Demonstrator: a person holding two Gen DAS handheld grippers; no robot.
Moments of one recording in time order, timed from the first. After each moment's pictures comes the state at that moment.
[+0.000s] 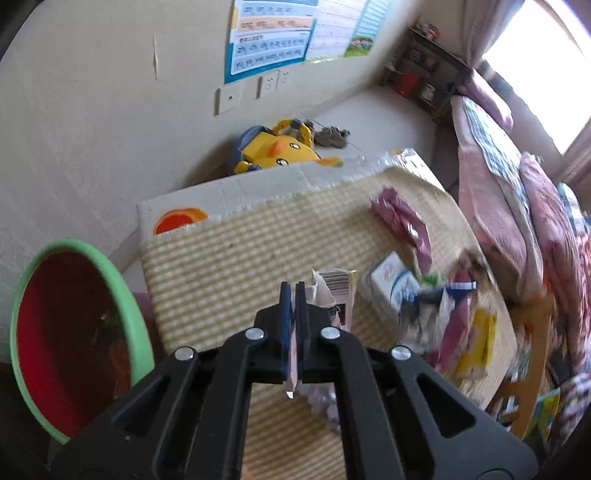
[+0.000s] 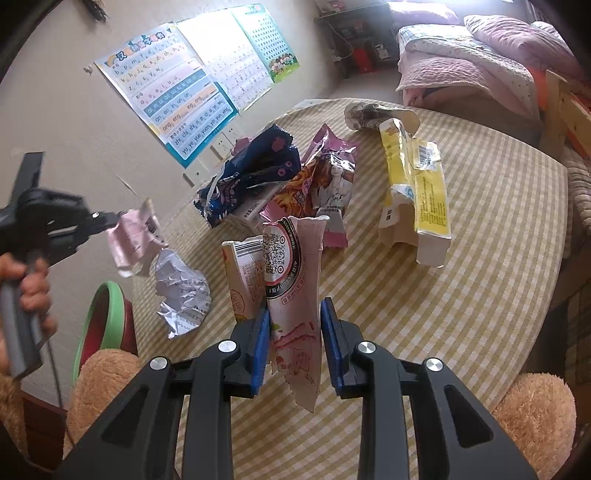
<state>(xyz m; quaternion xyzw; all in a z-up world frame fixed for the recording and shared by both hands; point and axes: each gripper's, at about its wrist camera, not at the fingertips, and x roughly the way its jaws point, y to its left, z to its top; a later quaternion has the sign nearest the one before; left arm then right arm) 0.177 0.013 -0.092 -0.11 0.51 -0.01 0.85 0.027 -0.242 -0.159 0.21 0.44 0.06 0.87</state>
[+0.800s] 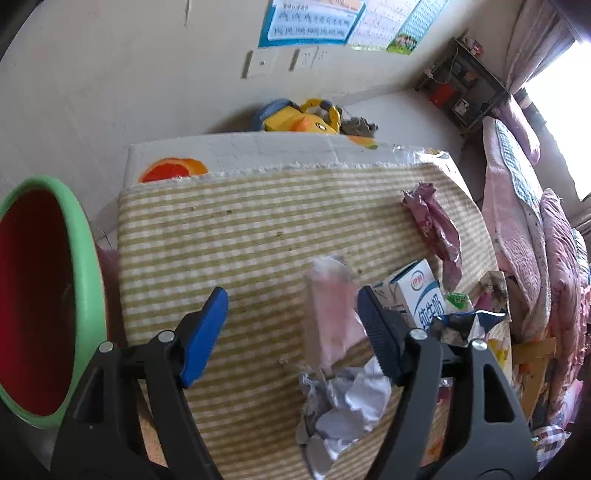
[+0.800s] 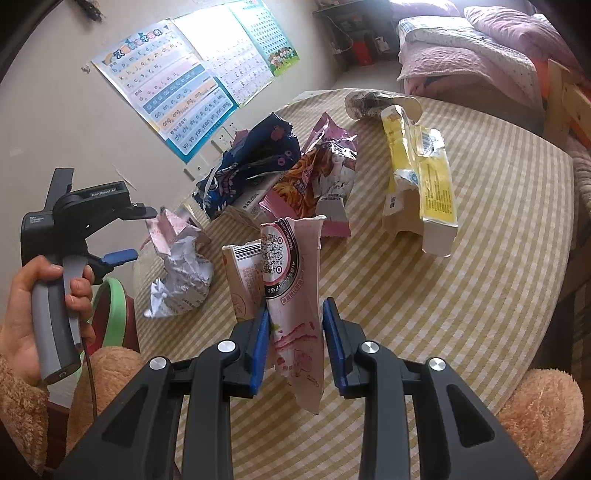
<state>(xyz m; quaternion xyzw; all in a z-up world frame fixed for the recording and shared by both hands) 0.195 0.013 -0.143 -0.19 0.52 0.05 0.83 0.034 -0.244 -0.168 0.23 0.45 0.07 0.86</state>
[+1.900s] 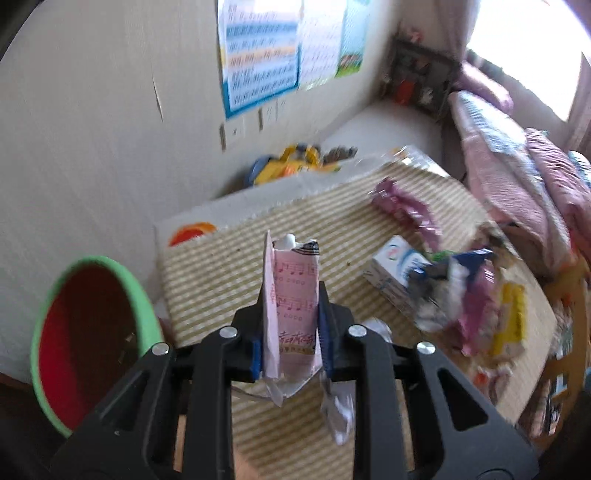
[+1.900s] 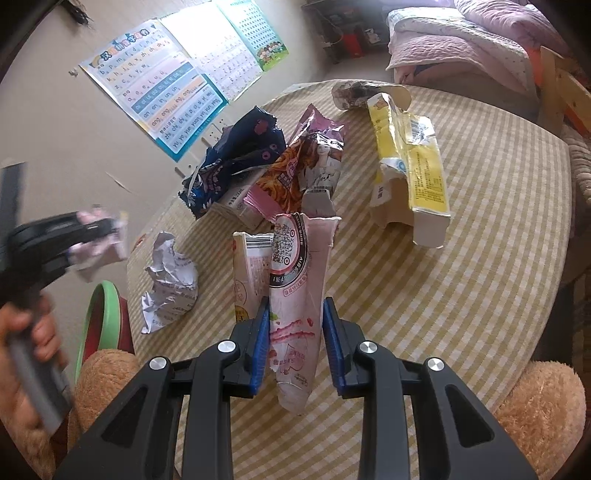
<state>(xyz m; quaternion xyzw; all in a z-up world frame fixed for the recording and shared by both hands) 0.123 -0.017 -0.089 -0.02 0.43 0.01 0.90 0.032 -0.247 -0.171 0.24 0.46 0.05 0.85</state>
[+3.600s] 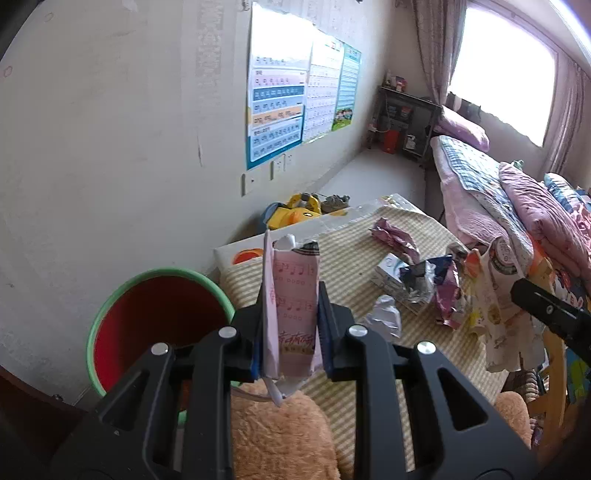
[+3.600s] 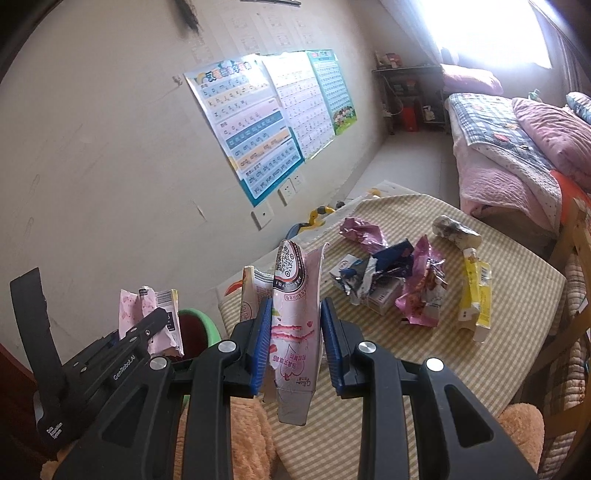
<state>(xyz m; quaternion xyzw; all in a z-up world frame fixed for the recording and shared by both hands) 0.024 0.056 -0.026 -0.04 0.35 0.00 0.94 0.008 -0.143 0.002 0.16 0.36 0.11 0.91</state>
